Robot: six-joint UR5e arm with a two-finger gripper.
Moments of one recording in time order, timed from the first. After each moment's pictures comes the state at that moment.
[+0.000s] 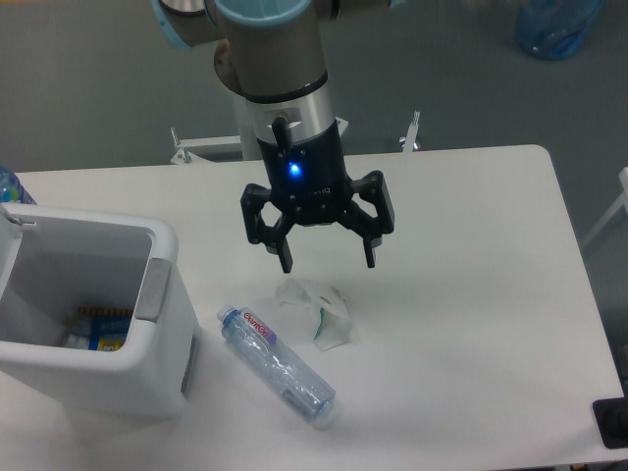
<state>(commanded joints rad) 2.34 -1.77 -1.40 -1.06 1.65 0.45</state>
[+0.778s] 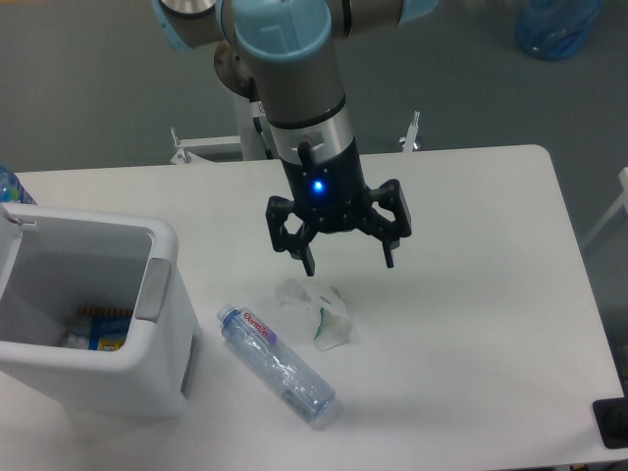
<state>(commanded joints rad) 2.36 -1.79 -1.50 -1.04 1.67 0.43</state>
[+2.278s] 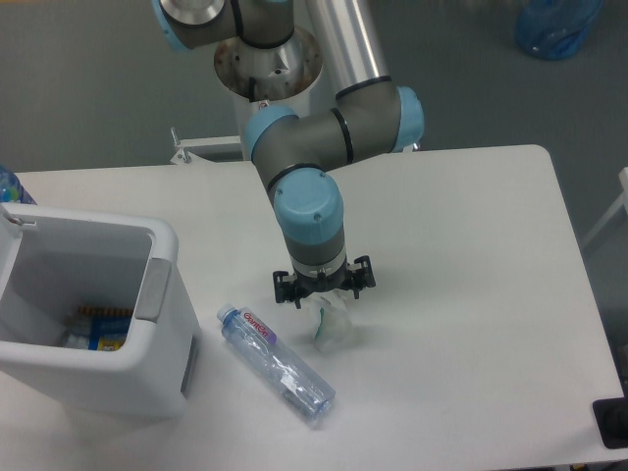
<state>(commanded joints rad) 2.36 -2.00 -1.71 -1.02 1.67 0.18</state>
